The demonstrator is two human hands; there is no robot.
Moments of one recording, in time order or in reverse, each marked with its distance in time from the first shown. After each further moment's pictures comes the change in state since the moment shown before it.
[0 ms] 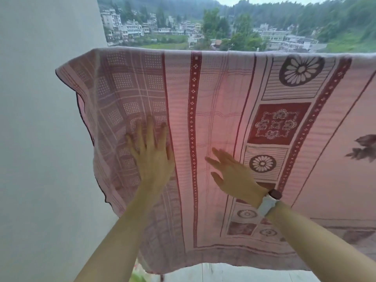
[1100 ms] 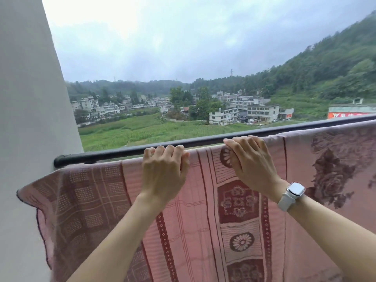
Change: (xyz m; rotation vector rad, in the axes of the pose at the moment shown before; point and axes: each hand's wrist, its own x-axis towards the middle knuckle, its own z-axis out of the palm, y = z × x) left_hand 0.151 0.121 -0.078 -0.104 0.050 0.427; right_hand 0.026 0.107 -0.176 -0.273 0.886 0.005
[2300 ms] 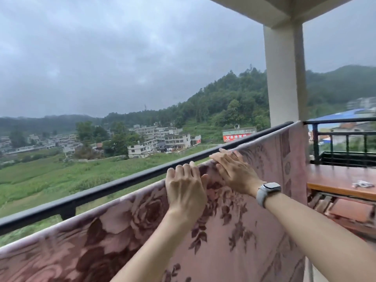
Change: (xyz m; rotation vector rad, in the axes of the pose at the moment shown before) left_hand 0.286 0.783 0.235 -0.228 -0.069 0.307; right_hand -0.188 0.787 -0.136 -0.234 -0.415 0.396
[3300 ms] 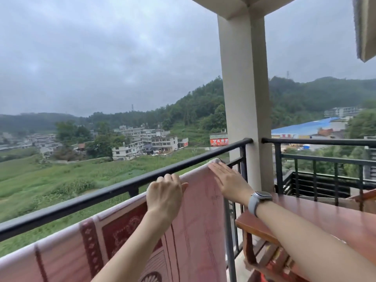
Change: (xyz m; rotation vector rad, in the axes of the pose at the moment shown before) left_hand 0.466 0.510 0.312 0.020 -0.165 0.038; right_hand 0.118 0.758 0.077 0.011 -0.179 0.178
